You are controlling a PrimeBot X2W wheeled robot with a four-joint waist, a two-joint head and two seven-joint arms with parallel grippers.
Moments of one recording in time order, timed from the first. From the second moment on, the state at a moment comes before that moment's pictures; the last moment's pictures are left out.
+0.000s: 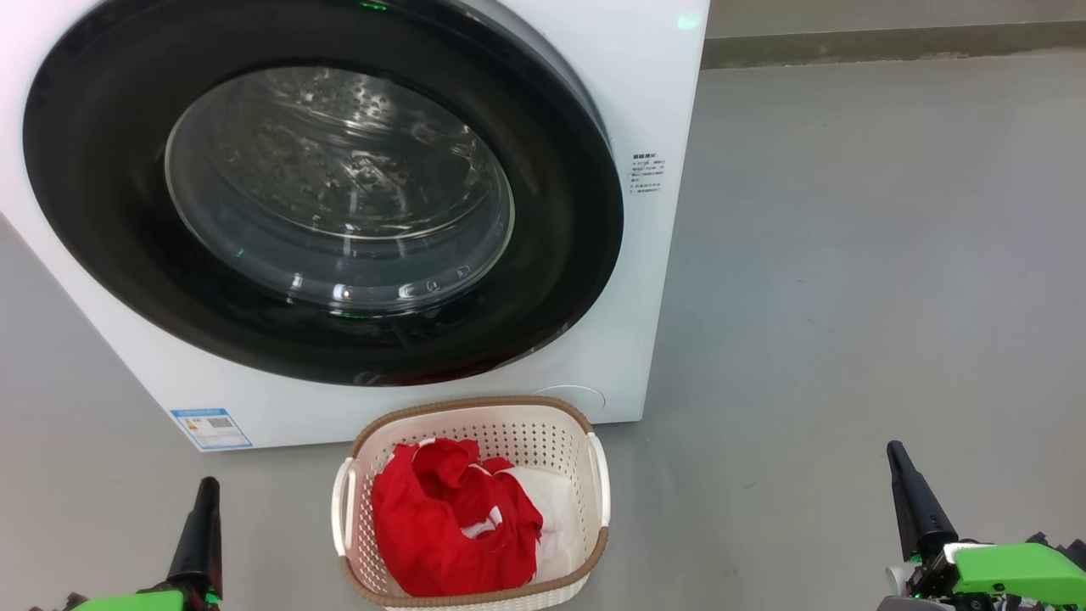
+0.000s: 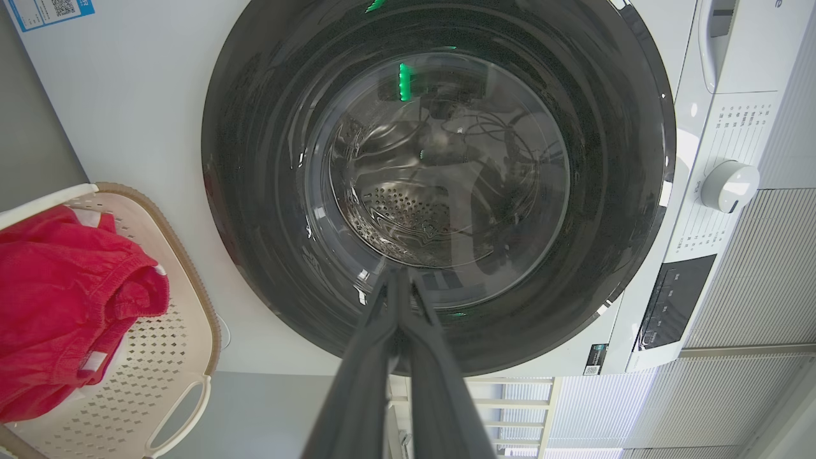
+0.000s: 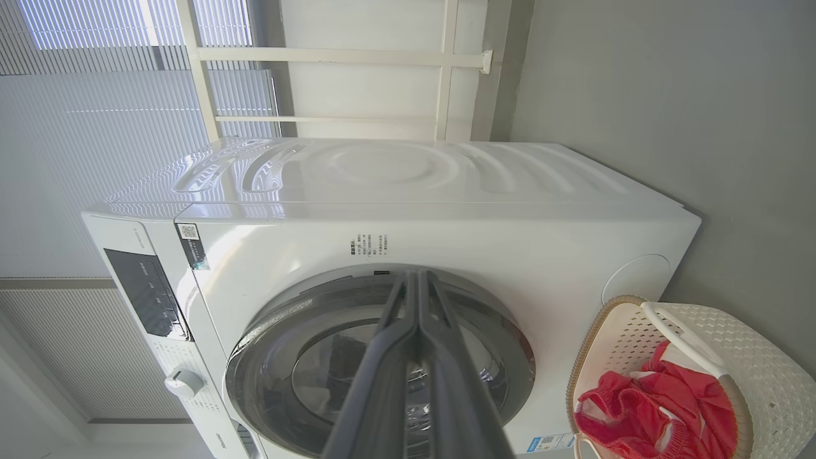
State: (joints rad) left arm -0.07 0.03 0.08 0.27 -1.61 -0.13 0.11; right arm -0.06 -0.05 -0.14 0.27 1.60 0.13 0.11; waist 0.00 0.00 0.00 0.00
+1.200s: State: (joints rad) left arm -0.07 0.03 0.08 0.27 -1.61 -0.13 0.11; right arm -0.06 -0.05 -0.14 0.27 1.60 0.13 0.11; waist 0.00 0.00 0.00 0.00
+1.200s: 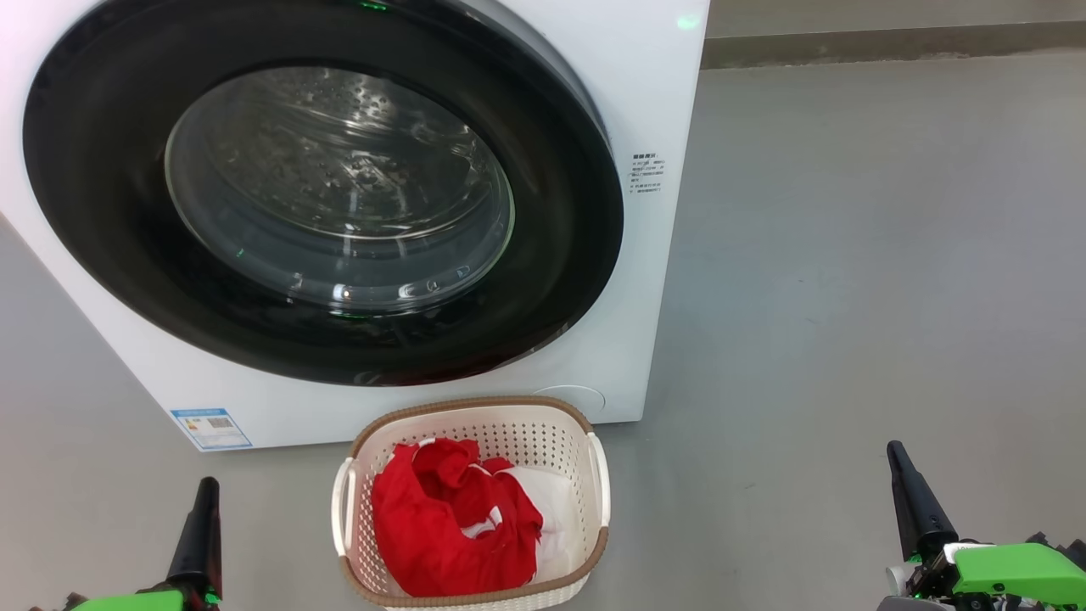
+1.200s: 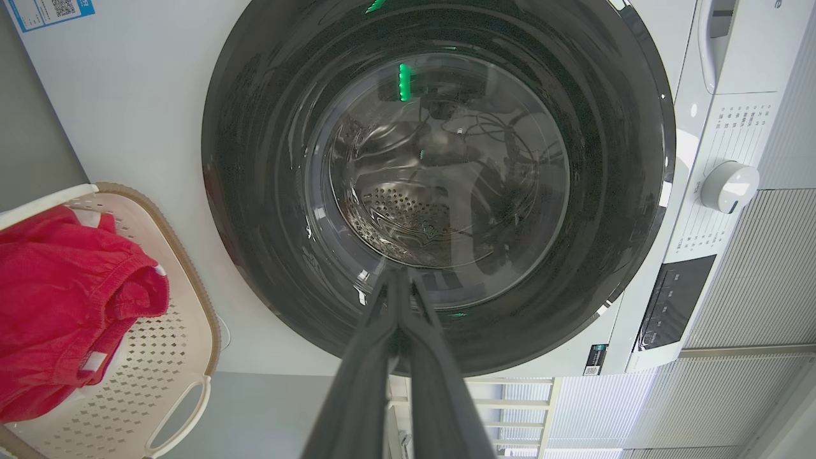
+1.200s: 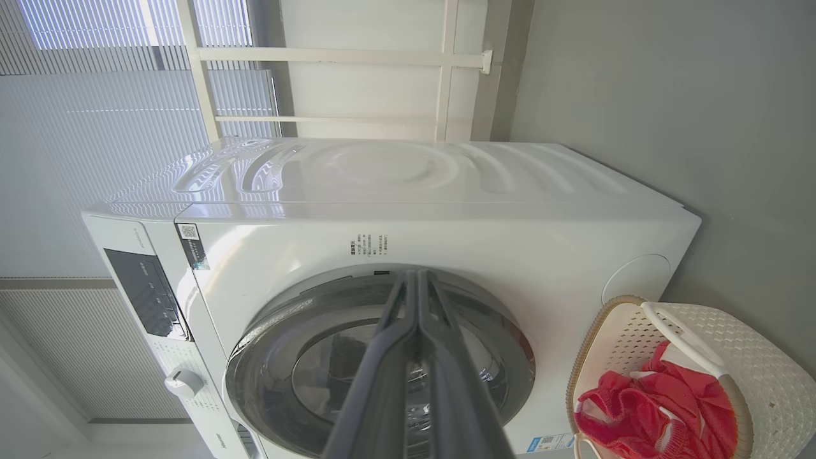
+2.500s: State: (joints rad) left arm -0.07 0.03 0.08 0.27 -1.61 -0.13 0.11; right arm -0.06 -0.05 -0.14 0.27 1.60 0.13 0.11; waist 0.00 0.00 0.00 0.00
